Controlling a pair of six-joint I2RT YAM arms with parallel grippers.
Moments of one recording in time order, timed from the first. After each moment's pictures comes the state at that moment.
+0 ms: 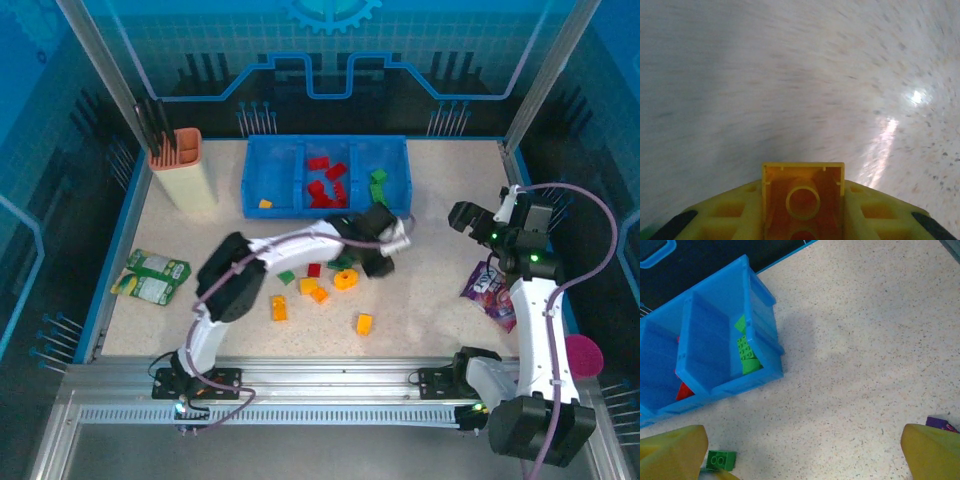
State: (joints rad) left arm -0.84 2.06 1.67 -0.60 0.16 0.15; right arm -0.22 0.94 0.93 -0.65 -0.24 0.33
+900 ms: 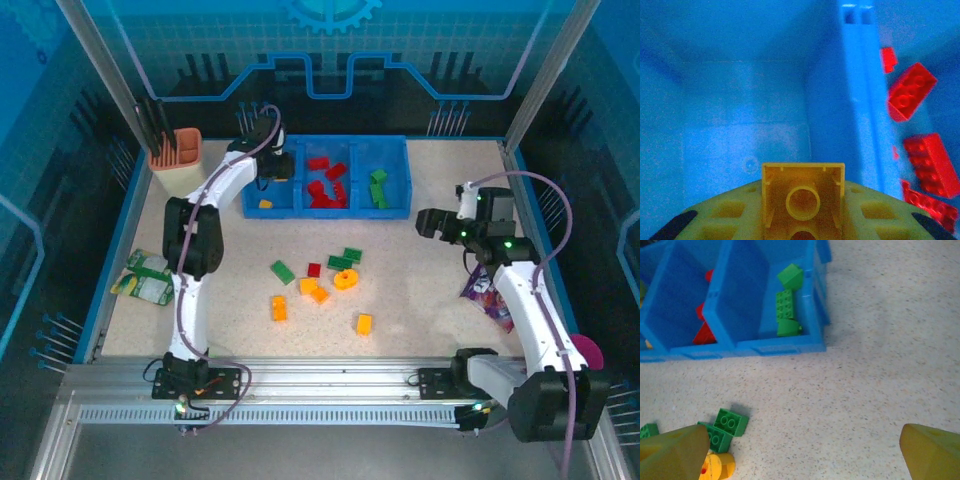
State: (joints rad) left arm -0.22 2.26 2.00 -0.69 0.02 -0.31; right arm 0.02 1.06 0.91 -0.58 -0.24 0.21
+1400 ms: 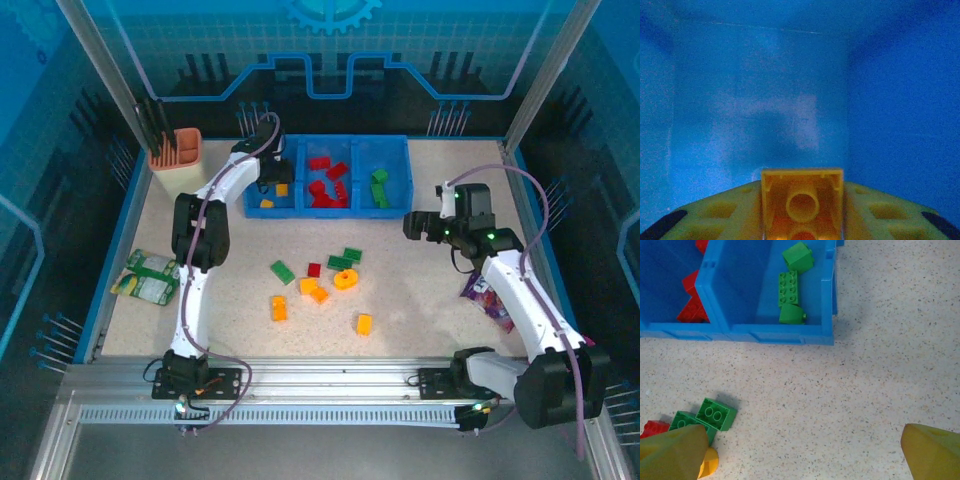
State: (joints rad) left arm -0.21 2.36 2.06 -0.73 0.02 -0.35; right arm 0.13 1.14 0.94 -0.57 -0.11 0.17
